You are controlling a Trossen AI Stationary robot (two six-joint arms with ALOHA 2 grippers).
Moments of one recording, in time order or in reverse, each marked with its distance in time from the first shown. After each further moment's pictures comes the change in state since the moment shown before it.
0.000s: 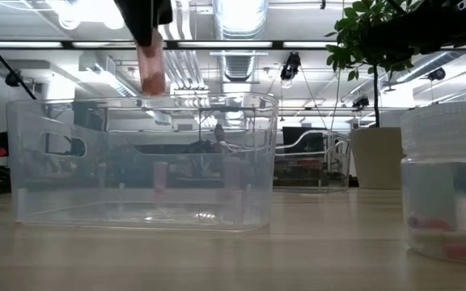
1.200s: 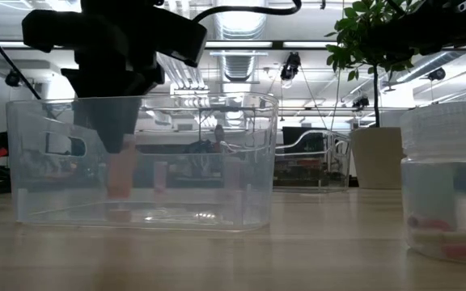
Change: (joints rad) left arm -0.032 0.116 -0.214 0.106 -0.062 0.022; right arm 0.000 0.001 0.000 -0.009 0.000 -0.002
